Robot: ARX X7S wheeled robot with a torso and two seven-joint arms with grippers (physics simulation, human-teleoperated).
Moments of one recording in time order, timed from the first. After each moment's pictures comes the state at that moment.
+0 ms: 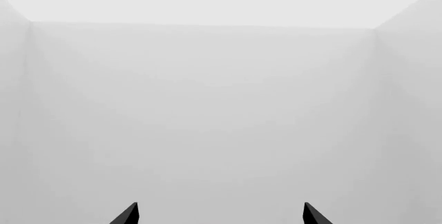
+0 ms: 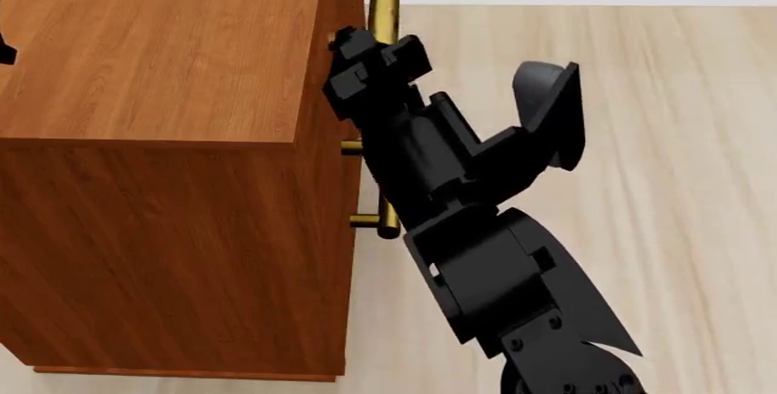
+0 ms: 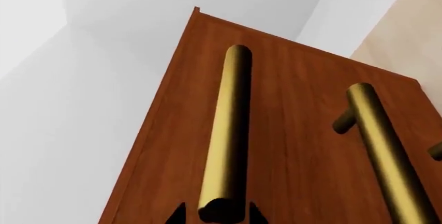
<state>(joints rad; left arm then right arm) -0.89 -0.48 0.09 0.78 -0.72 -0.73 -0.41 0.82 0.05 -0.10 0.09 1.59 0.44 0.46</state>
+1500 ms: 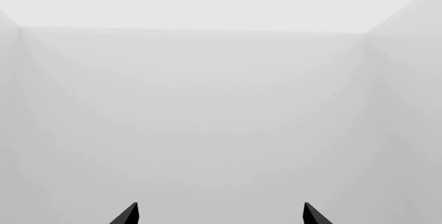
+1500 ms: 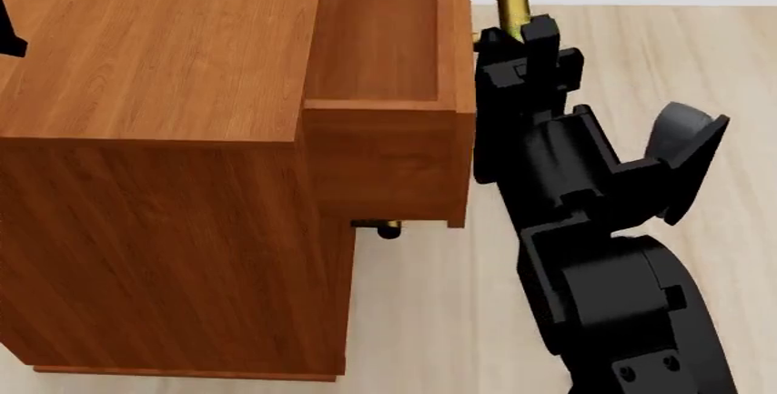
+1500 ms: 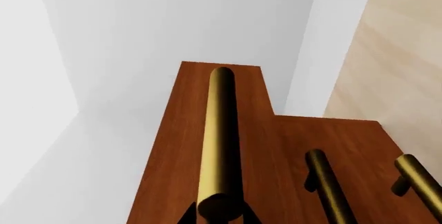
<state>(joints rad) -0.94 -0.48 0.13 0.79 -0.76 -0.75 -0.44 0.74 0.13 0.01 -0.01 1.77 0.25 0.57</state>
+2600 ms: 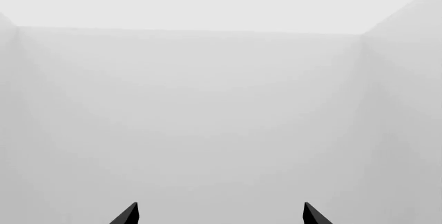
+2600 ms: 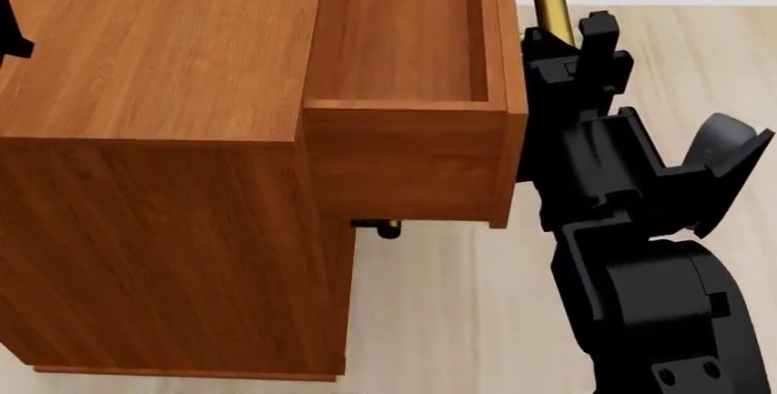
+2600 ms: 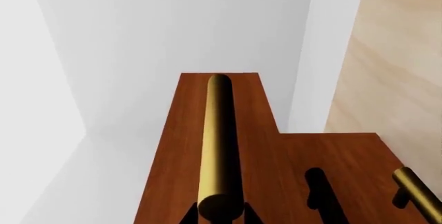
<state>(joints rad) -0.95 -0.49 0.14 0.79 -0.77 -0.74 -0.45 0.74 0.17 0.03 -0.02 1.84 0.18 0.59</state>
